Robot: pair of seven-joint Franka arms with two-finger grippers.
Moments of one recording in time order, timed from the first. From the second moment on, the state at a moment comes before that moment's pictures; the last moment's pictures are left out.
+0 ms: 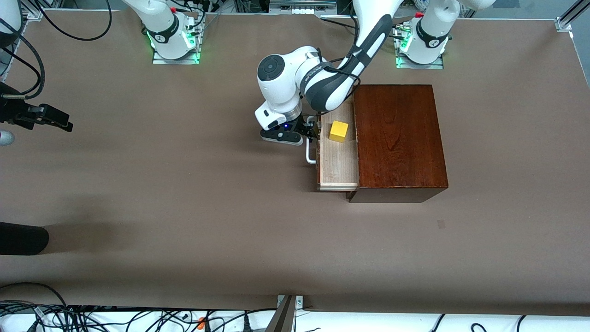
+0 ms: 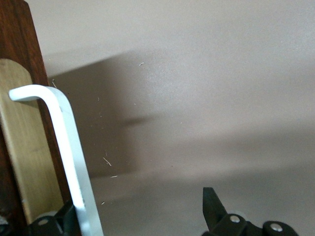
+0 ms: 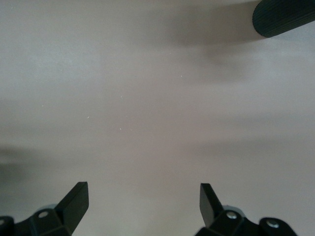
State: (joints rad) left arm -0.81 0.67 -0.09 -1.46 0.22 2.02 -0.76; right arm 0.07 0.08 -0.16 -1.61 -0.01 1.64 -0.04
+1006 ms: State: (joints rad) left arm -0.82 0.65 -0.09 -1.39 0.18 1.88 -0.77; right arm 0.07 0.08 -0.16 -1.61 -0.01 1.64 -0.04
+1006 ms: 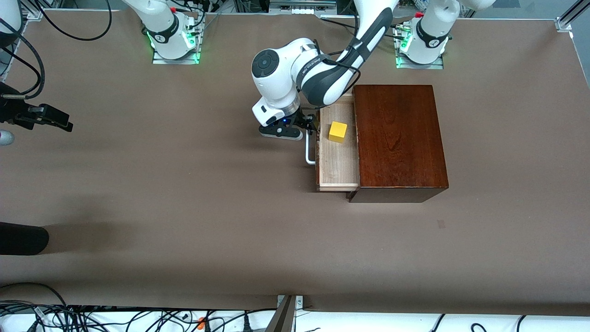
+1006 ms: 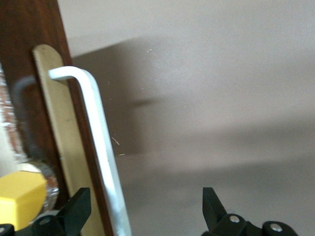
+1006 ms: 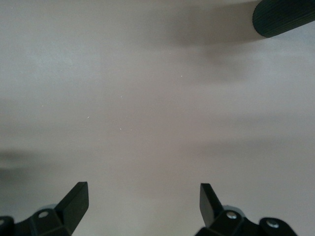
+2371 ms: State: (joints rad) left arm -0.53 0.31 -0.09 -1.38 0.05 1.59 -0.61; right arm 0.08 0.08 -0.11 -1.61 0.03 1.64 0.16
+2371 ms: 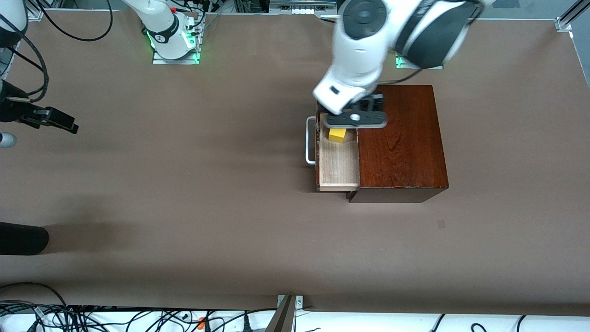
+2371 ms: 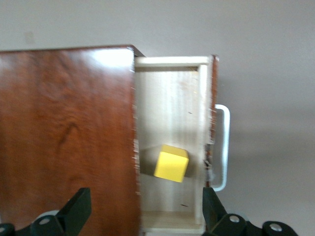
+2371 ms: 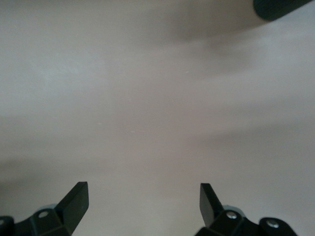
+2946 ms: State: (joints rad) left arm -0.29 0.16 -0.09 -1.42 0.05 1.48 -0.35; right arm 0.13 0.08 0.25 -1.61 0.12 1.67 1.17
